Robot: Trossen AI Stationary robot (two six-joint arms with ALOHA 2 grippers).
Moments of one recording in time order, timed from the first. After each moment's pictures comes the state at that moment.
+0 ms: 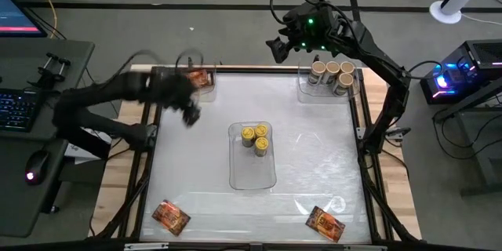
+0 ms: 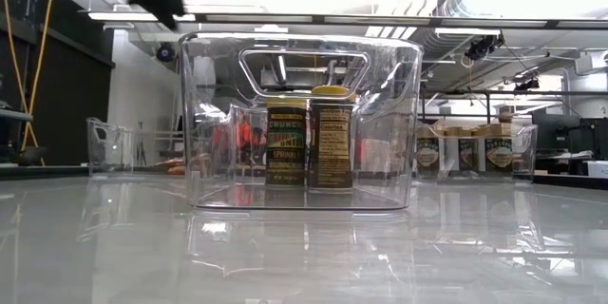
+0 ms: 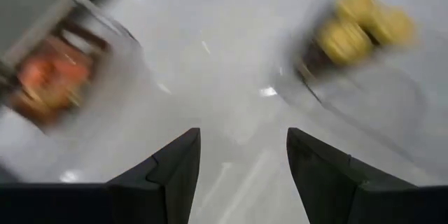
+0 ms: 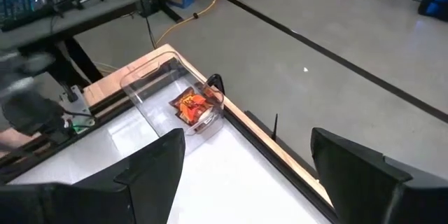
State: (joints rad) left arm 0.18 1.14 1.29 -1.20 -0.19 -0.41; right arm -0.43 1.74 2.23 -1.01 0.15 0.20
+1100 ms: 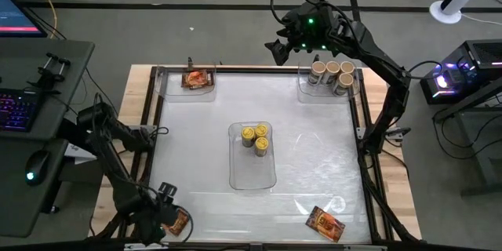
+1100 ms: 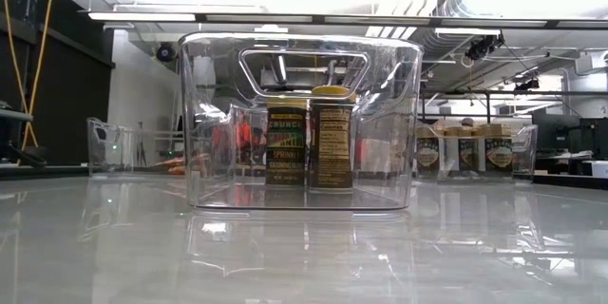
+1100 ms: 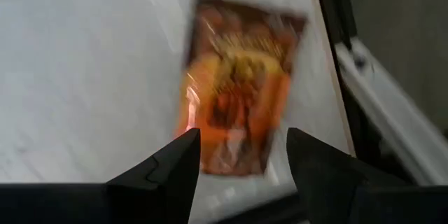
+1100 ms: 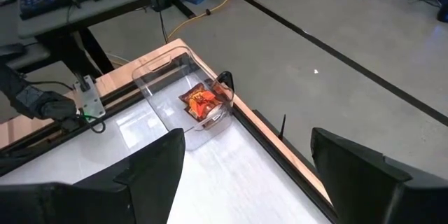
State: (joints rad) left arm -1.06 1.60 1.13 -0.95 0.00 -0.70; right arm -0.43 1.74 2.23 -1.01 0.09 0.16
